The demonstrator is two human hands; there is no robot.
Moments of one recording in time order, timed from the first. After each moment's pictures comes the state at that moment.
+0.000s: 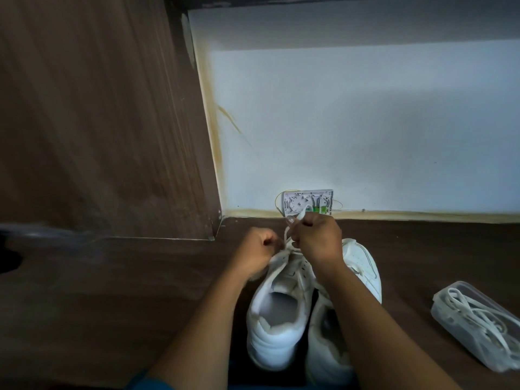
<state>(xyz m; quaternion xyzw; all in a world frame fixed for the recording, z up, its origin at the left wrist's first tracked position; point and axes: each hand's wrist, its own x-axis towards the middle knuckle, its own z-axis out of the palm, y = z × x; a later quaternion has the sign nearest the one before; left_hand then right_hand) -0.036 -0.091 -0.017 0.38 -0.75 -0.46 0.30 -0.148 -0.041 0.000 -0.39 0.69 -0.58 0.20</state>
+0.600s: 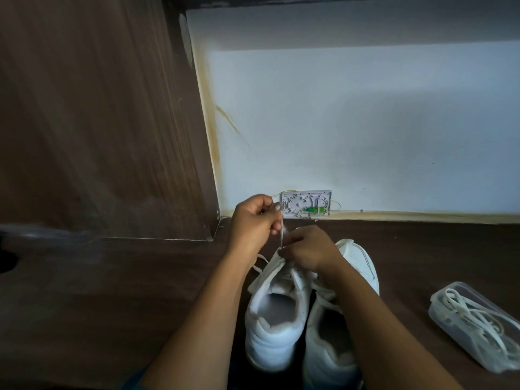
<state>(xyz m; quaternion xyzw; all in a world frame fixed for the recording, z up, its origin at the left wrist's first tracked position) -0.050 -0.089 0.020 0.35 -0.61 -0.54 0.47 -0.154 -0.030 0.002 -0.52 0.73 -0.35 0.26</state>
